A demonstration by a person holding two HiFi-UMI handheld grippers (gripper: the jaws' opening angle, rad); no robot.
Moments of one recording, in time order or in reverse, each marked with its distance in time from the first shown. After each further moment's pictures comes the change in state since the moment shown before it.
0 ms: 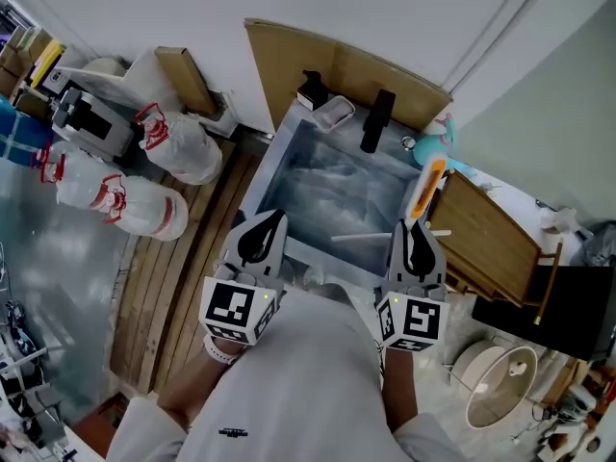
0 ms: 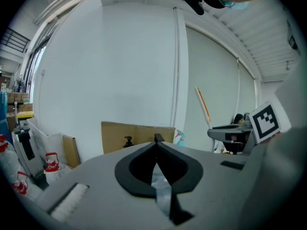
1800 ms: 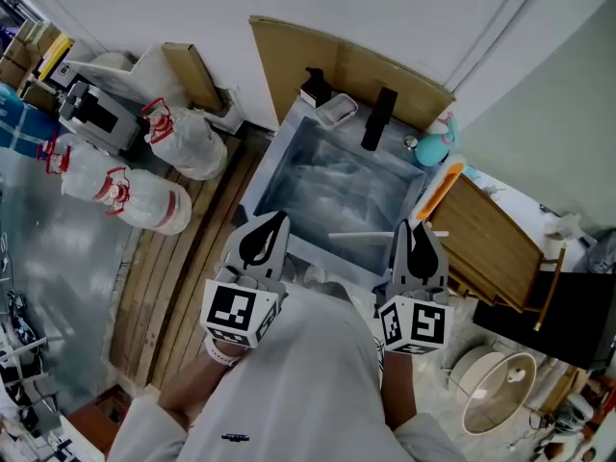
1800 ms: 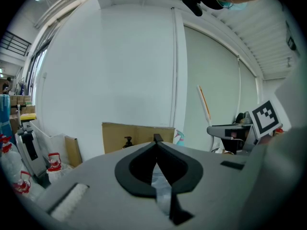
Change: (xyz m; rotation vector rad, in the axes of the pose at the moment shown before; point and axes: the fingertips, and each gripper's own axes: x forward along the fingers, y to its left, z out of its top) left arm -0.006 -0.018 0.001 0.011 -0.002 0.028; right arm -0.010 -0.012 0.007 0.108 -0.049 0.028
